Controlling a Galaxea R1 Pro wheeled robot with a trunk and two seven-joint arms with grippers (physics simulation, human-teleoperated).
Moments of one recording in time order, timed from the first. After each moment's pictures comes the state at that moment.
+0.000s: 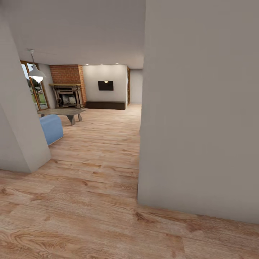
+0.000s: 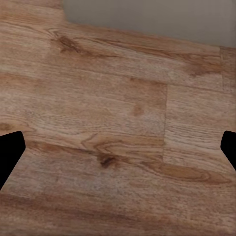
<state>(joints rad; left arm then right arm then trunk) -0.16 0.10 0.07 -0.23 0.01 -0.37 0.00 -0.03 -0.05 0.00 -0.47 0.00 -0.39 0.00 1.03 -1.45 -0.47</state>
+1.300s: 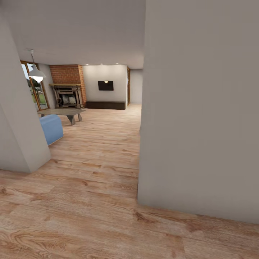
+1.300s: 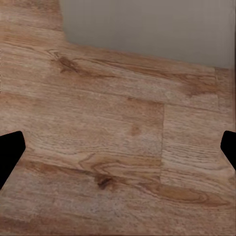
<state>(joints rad) -0.17 0.11 0.07 -0.32 0.00 -0.36 0.09 -0.03 -0.06 -0.01 -0.54 0.00 -0.39 -0.01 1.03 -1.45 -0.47</state>
